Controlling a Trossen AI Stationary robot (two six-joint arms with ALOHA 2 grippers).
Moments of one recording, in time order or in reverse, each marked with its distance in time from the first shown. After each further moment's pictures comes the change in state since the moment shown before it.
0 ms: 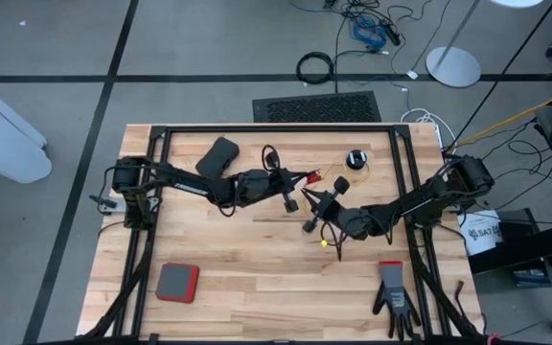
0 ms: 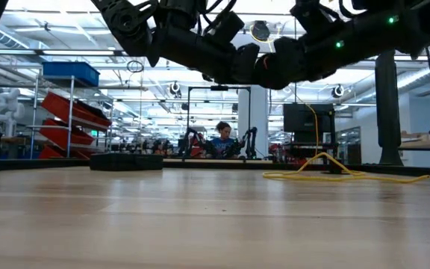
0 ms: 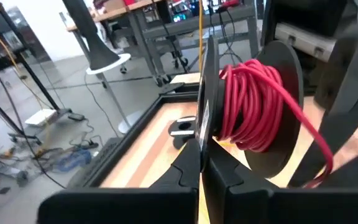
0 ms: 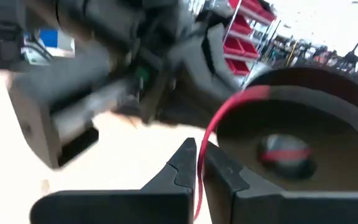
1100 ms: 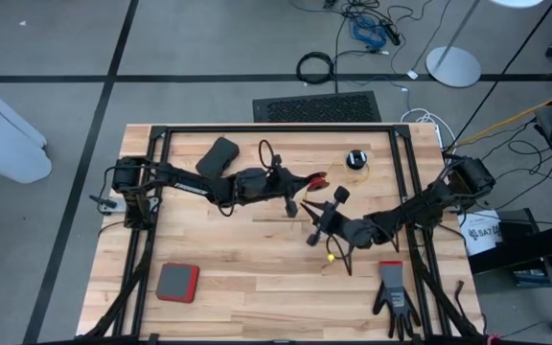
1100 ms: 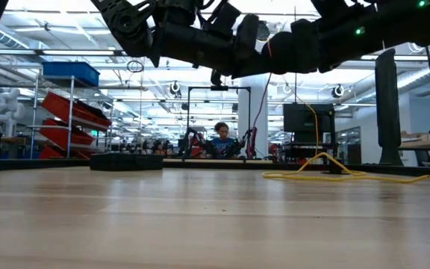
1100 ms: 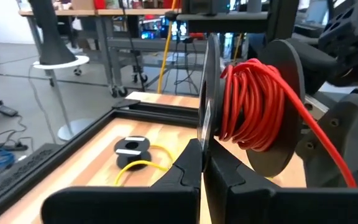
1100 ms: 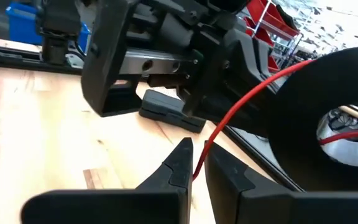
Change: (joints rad) left arm 0.002 0.001 -0.002 0.081 0.180 -0.232; right arm 0.104 -0.002 -0.001 0.011 0.009 -0.042
